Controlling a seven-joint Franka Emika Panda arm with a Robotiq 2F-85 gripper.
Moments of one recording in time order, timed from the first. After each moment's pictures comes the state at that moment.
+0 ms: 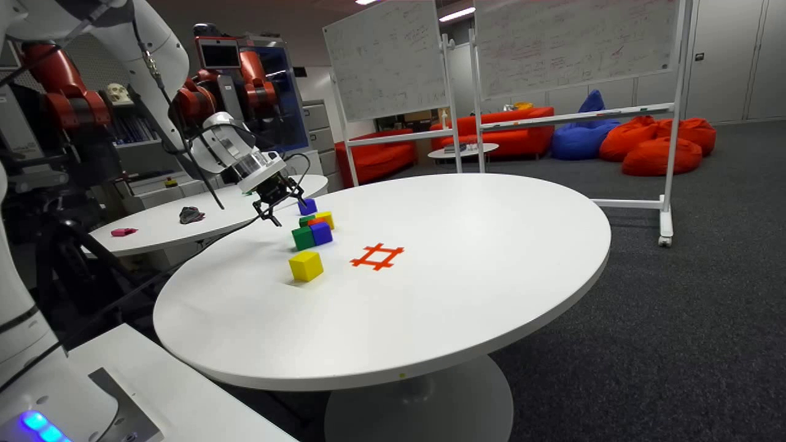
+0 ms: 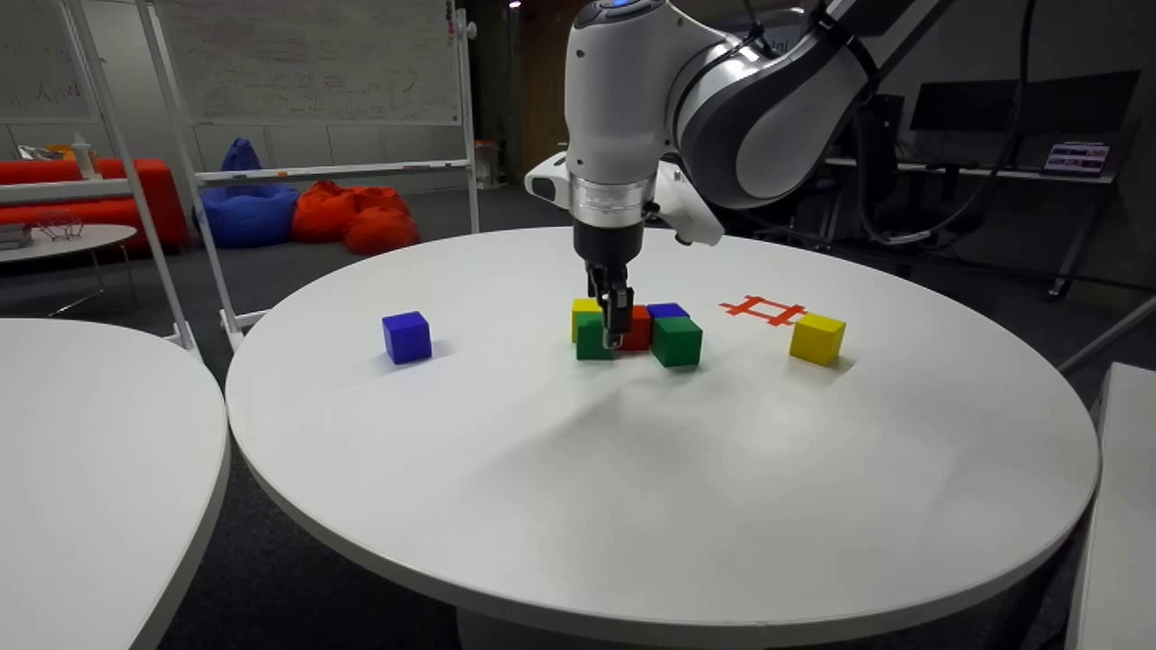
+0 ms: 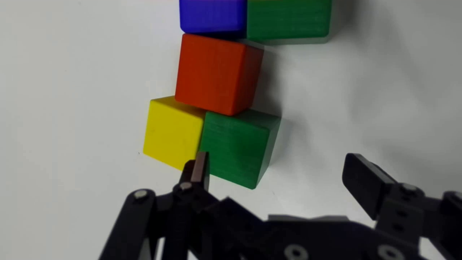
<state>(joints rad) 0.39 0.57 0.09 -1.87 -0.69 2.47 -0.03</state>
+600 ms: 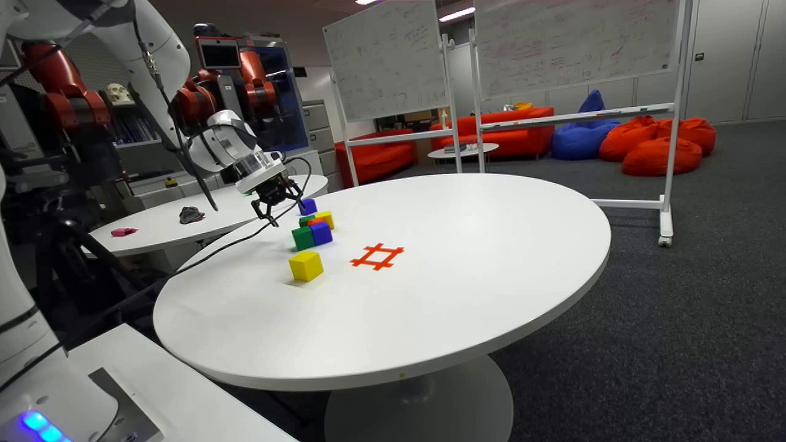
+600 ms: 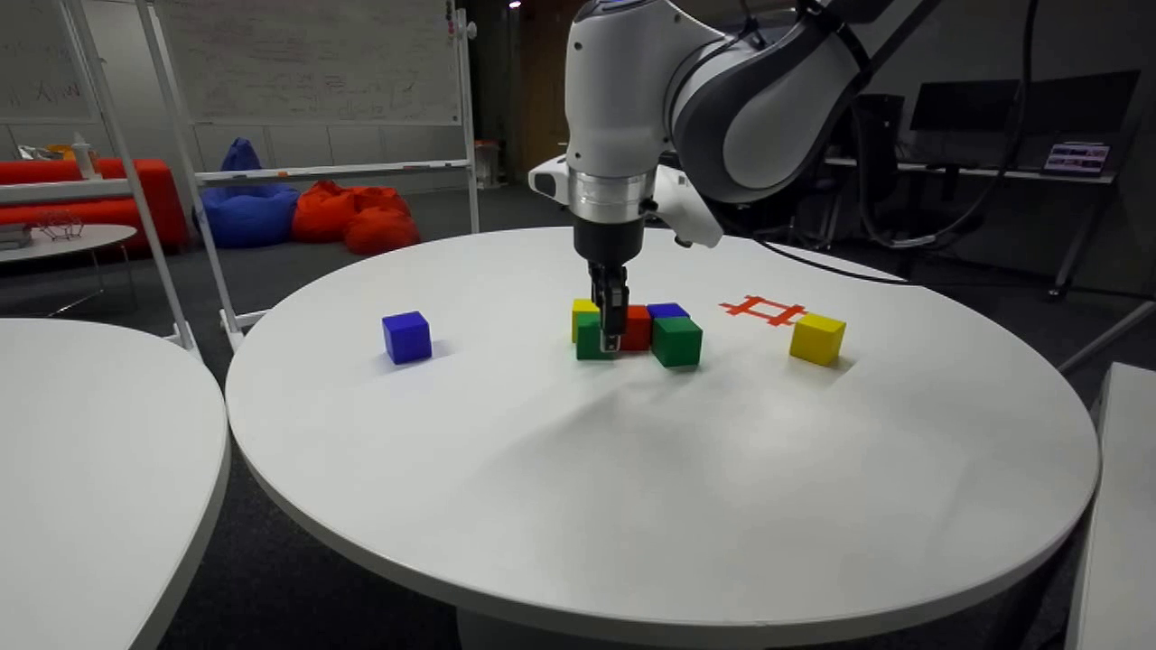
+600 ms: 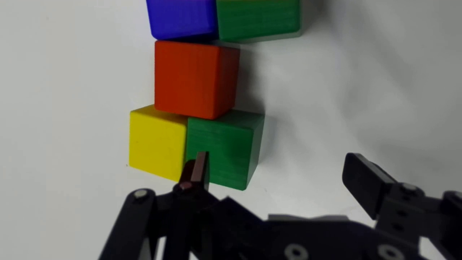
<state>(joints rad) 0.37 0.57 0.10 -1.87 -0.59 2.47 -0.02</state>
